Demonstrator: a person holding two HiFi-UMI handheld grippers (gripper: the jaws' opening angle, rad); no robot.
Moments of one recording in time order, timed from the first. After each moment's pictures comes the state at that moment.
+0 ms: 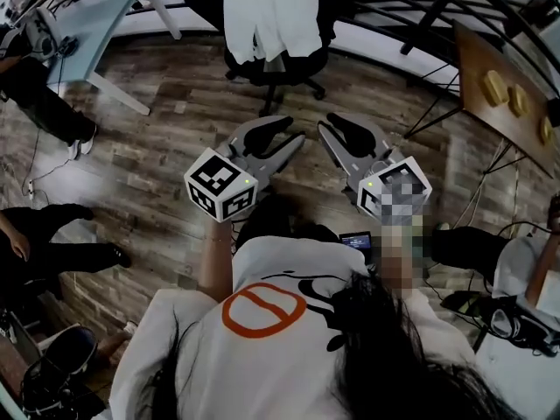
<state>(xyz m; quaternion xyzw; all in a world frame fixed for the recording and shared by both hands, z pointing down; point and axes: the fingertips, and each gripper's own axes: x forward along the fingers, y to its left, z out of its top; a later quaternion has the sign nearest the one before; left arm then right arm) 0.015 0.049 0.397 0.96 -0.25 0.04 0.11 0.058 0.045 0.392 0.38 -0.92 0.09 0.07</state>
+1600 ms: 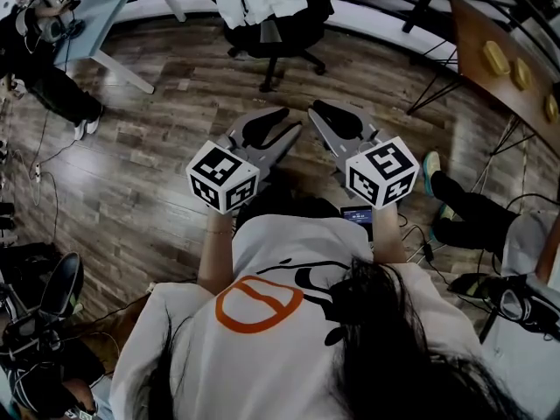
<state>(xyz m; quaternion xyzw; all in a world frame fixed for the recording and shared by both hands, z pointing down) 0.053 0.151 0.428 0.95 -0.28 0.07 0.12 0.083 0.136 0.426 0.36 -0.92 0.13 0.05</state>
